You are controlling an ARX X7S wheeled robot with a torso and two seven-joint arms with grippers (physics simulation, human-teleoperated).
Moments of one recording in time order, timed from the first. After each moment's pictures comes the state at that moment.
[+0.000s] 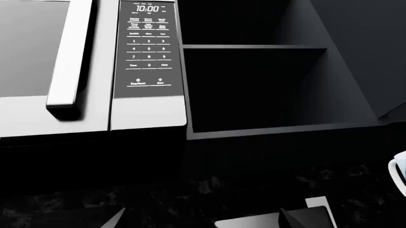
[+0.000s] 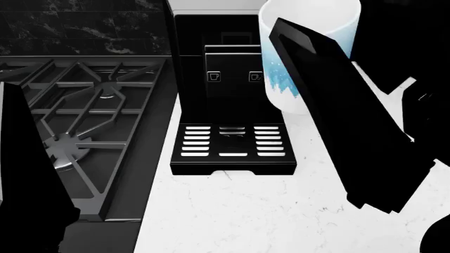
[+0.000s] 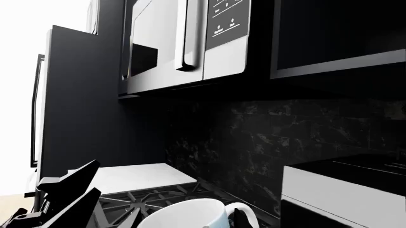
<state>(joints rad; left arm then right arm) -2.35 -1.50 2.70 1.05 -0.43 0.49 -1.24 1.22 0.48 0.32 -0.57 2.29 1.30 0.77</state>
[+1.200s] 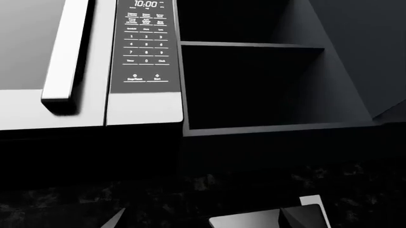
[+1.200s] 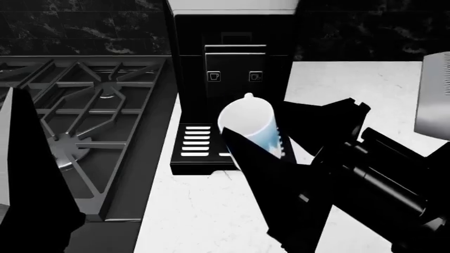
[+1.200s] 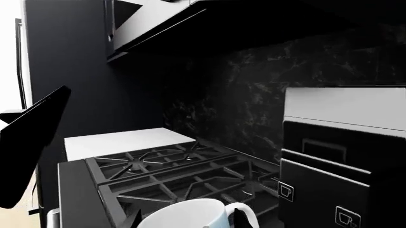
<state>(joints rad) -2.35 -1.45 2.75 1.05 -0.40 0.51 -1.30 0.88 0.29 0.46 -0.72 1.96 1.52 0.48</state>
